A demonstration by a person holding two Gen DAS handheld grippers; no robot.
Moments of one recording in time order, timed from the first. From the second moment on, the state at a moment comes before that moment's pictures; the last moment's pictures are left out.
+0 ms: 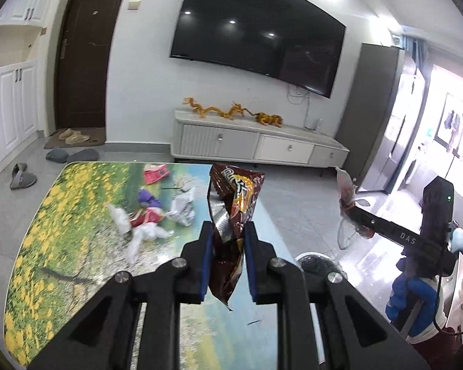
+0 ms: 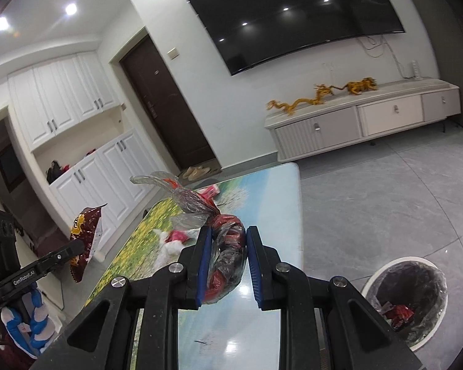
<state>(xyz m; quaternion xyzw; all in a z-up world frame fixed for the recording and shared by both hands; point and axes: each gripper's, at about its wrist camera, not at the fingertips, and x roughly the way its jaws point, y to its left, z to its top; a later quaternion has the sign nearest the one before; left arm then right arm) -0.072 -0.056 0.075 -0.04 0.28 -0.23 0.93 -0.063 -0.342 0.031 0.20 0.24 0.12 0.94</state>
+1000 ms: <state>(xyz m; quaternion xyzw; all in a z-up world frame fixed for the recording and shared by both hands) 0.013 -0.414 -0.067 0.13 0.45 -0.41 0.78 -0.071 -0.553 -0.124 0.34 0.33 -0.15 0.87</state>
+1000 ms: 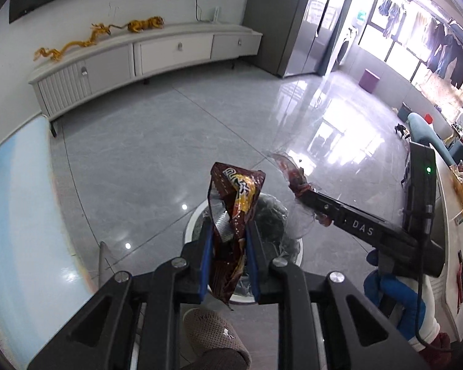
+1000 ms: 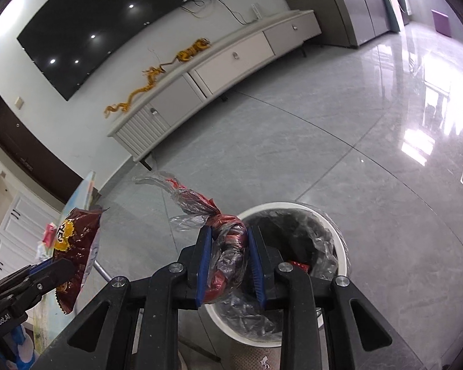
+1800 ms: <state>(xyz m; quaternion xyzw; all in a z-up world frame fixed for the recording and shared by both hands) 0.036 -0.452 -0.101 0.07 0.51 -0.43 0.74 -0.094 -0.585 -0.146 0.36 0.36 -0.24 0.83</state>
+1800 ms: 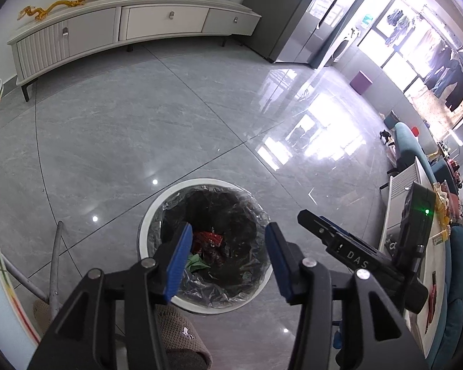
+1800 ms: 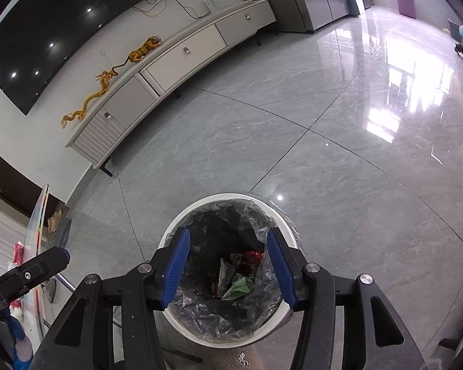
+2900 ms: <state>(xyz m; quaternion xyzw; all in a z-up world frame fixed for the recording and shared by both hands) 0.007 -0.129 0.022 -0.05 0.36 -0.28 0.89 -0.065 -0.421 0.042 0.21 0.26 -0.10 0.94</state>
